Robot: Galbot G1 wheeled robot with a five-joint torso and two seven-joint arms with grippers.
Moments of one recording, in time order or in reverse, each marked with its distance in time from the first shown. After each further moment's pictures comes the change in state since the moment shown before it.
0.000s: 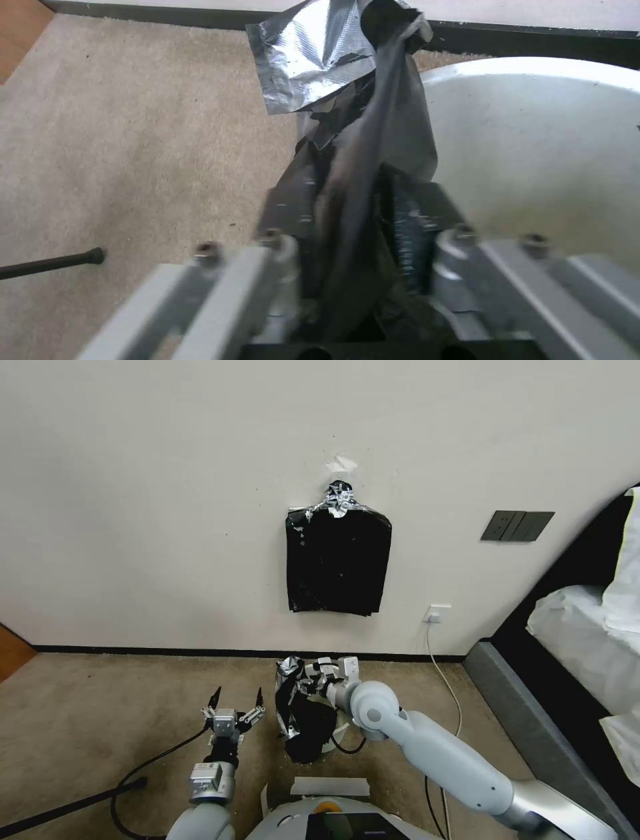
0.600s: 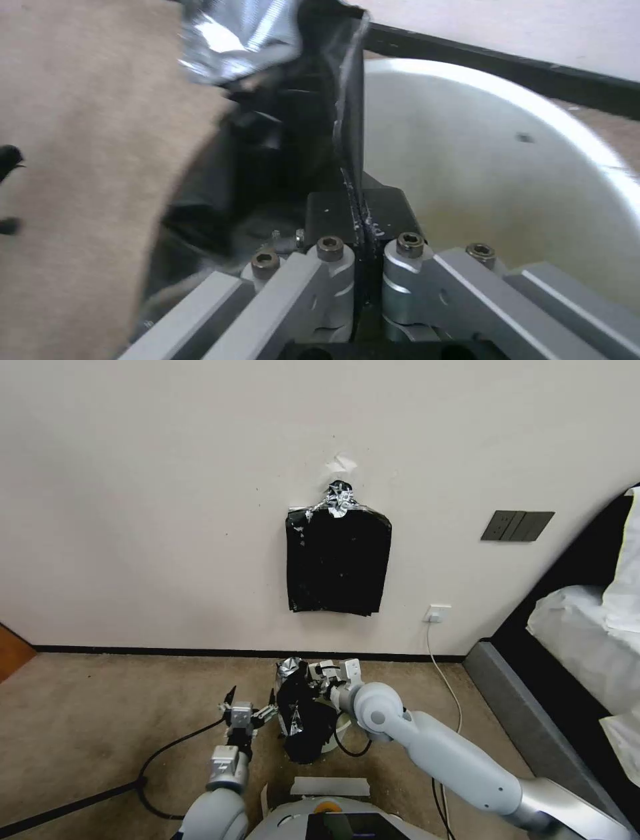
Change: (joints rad) left arm -0.239 0.081 0.203 0.015 -0.170 0.331 -0.135; right arm 0.001 -0.114 0.003 0.015 -0.127 -0.062 -0.085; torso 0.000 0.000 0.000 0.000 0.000
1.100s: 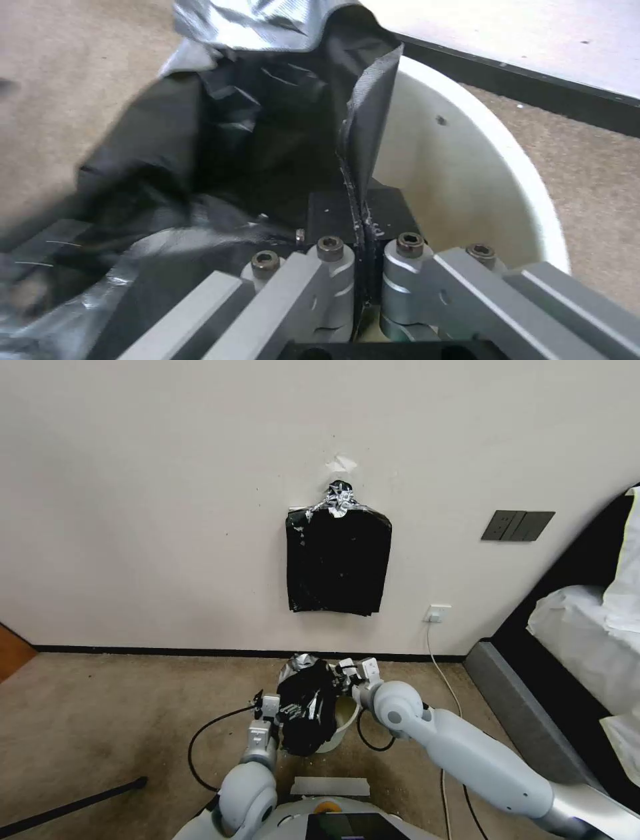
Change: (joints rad) left arm -0.208 -0.066 0.150 0.134 -0.116 0.136 -0.091; right arm -0.038 -0.054 0.044 0.005 -0.049 -0.010 -0.059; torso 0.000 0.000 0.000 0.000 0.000
